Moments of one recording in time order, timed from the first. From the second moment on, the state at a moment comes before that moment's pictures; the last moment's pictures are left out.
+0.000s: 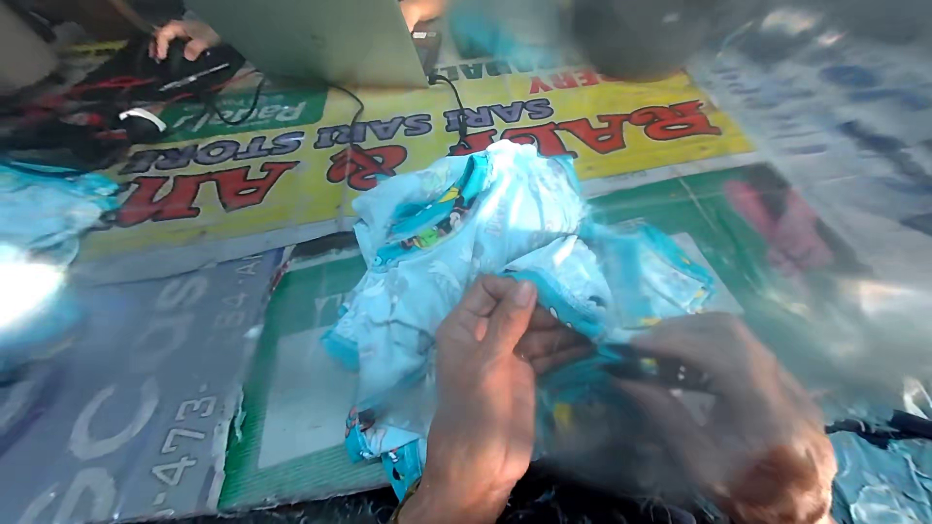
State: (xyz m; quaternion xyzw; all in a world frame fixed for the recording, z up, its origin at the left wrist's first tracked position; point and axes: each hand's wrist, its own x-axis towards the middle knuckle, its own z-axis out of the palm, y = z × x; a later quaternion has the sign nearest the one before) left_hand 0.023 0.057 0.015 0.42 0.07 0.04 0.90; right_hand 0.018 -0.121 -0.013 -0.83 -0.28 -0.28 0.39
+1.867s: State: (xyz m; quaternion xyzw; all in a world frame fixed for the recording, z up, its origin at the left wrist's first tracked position) left_hand 0.013 0.043 -0.003 0.42 0.06 0.02 0.91; right_hand 0.037 -0.110 -0.027 -0.80 -0.32 -0.35 0.37
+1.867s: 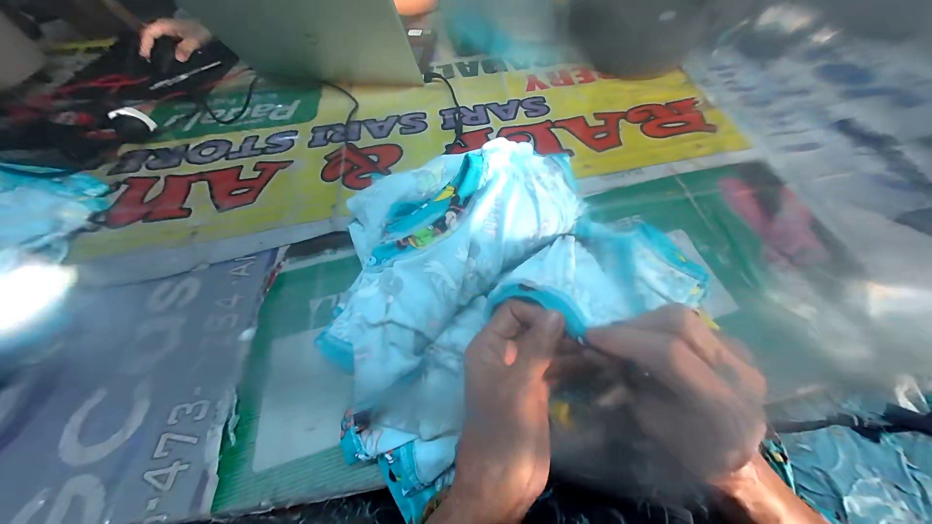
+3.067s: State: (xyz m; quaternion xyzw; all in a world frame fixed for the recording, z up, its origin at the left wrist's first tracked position) left_hand -0.009 0.052 -0.053 0.91 -0.16 0.31 0.22; right_hand 0.022 -0.127 -0.039 -0.54 -0.12 0.03 0.83
